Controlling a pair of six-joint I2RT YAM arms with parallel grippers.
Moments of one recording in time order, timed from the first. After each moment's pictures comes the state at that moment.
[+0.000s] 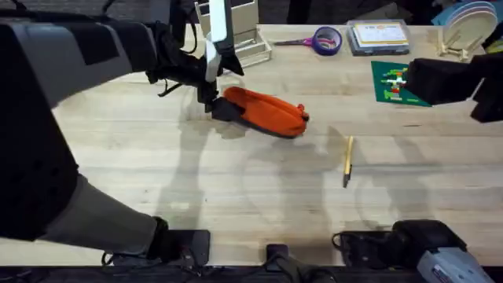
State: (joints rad) left arm -0.09 1.71 1.11 -0.55 0.79 1.29; right arm 0.01 0.67 1.03 -0.83 -0.06 -0.06
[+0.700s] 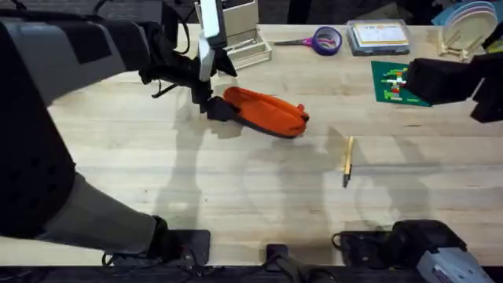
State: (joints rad) left arm -0.05 1.71 1.11 -0.57 0.79 1.26; right arm 0.01 0.67 1.03 -0.83 -0.06 -0.06
